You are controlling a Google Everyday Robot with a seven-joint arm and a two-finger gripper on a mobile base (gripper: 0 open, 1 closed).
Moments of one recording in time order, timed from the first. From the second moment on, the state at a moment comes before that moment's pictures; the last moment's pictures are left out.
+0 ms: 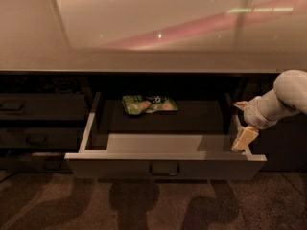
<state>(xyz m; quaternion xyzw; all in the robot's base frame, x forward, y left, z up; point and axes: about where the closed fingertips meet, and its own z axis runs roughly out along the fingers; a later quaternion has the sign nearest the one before) 0.587 -0.312 0.659 -0.61 0.76 0.01 0.21</state>
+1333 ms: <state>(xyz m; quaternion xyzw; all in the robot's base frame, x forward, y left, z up) 0.580 -0.308 0.659 -0.62 0.76 0.01 0.21</state>
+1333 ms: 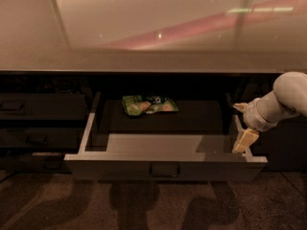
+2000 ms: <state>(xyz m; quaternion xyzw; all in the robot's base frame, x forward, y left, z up) 0.544 -0.290 0.650 -0.66 0.72 0.01 0.24</state>
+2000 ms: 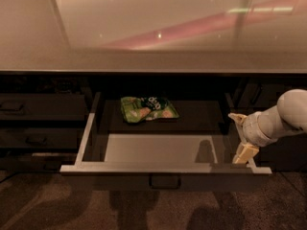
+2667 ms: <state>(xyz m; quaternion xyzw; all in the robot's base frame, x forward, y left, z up) 0.533 -0.284 0.650 -0.67 0.70 0.00 0.25</state>
